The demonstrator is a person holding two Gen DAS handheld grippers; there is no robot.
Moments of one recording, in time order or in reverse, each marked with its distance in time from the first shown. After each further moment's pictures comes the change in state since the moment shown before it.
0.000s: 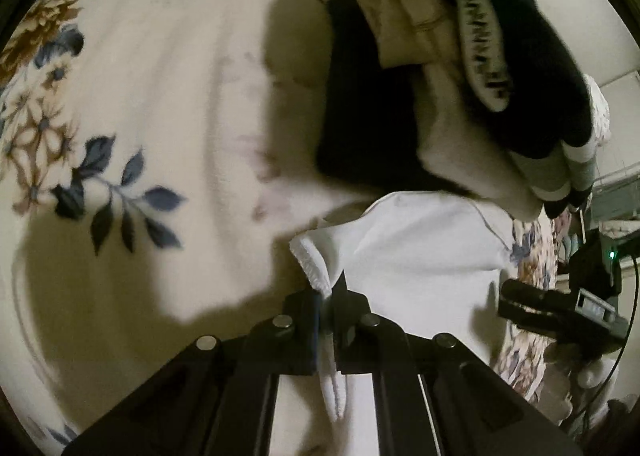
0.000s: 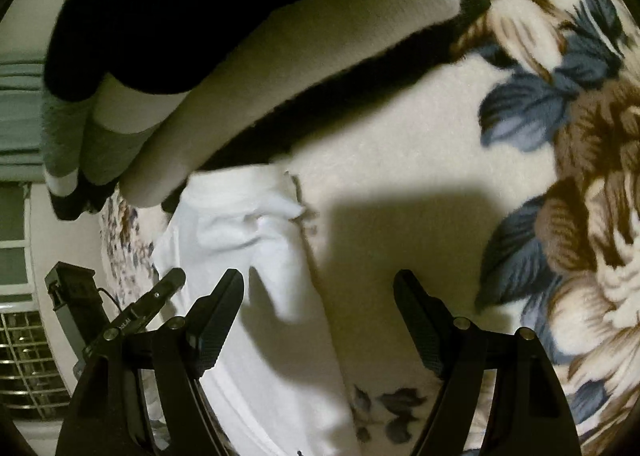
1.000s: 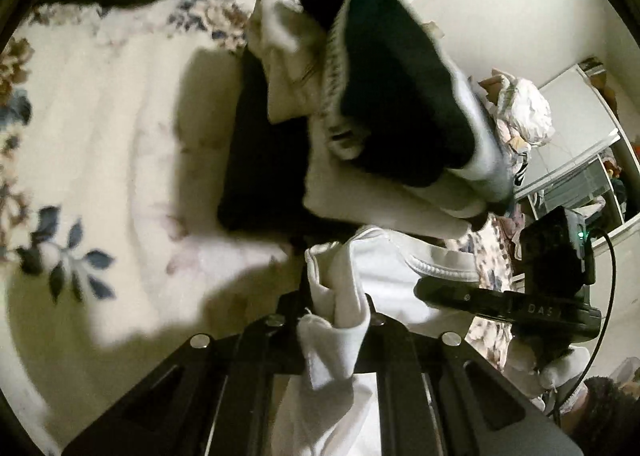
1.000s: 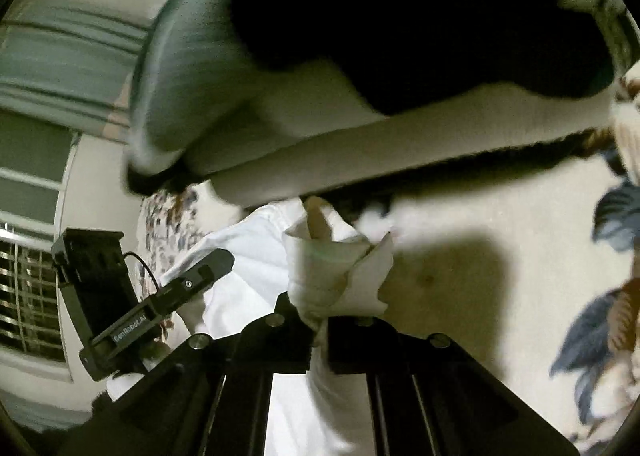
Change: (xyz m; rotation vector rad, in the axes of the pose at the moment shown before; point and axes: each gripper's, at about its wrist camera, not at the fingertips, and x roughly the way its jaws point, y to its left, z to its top) left arm -0.041 -0.034 -0.007 0.118 -0.167 -0.178; right arm 0.004 0.051 0.009 -0.262 -0.075 0.168
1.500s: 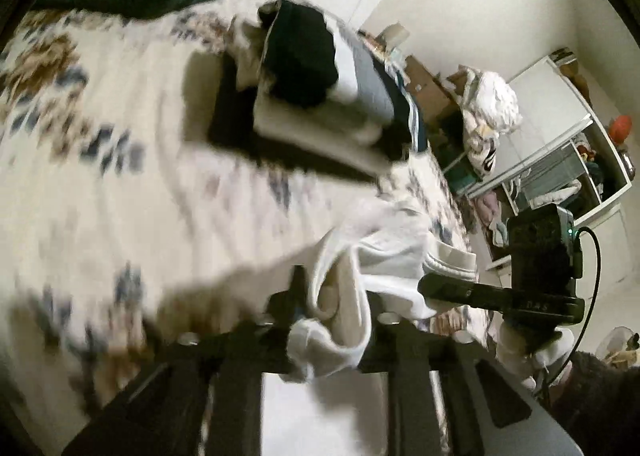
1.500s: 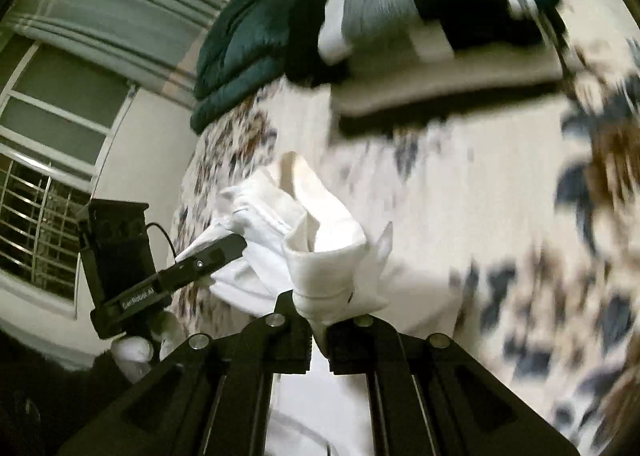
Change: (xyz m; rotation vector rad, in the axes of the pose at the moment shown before) left arm -0.081 -0.042 -0.094 0.017 0.007 -0.054; right arm -0.093 0.045 -0.139 -0.152 0.022 0.099
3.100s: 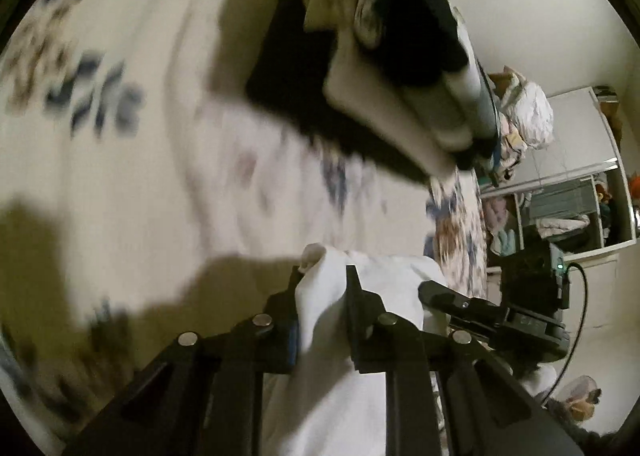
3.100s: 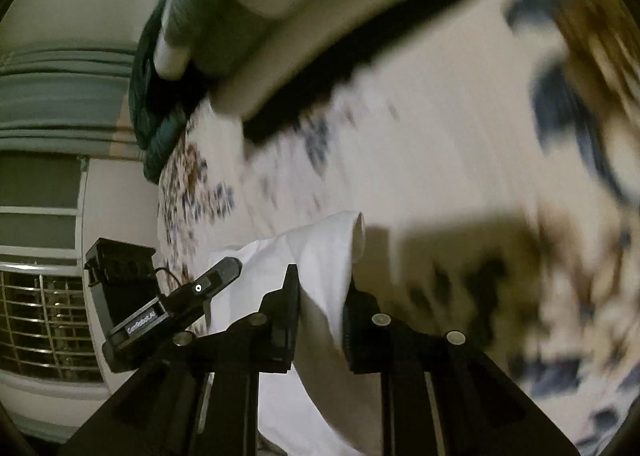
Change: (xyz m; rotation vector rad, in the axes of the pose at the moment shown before) left arm 0.085 0.065 0.066 -0.180 0.149 -0.012; right arm 0.052 -0.081 0.038 0.348 -0.016 -0.031
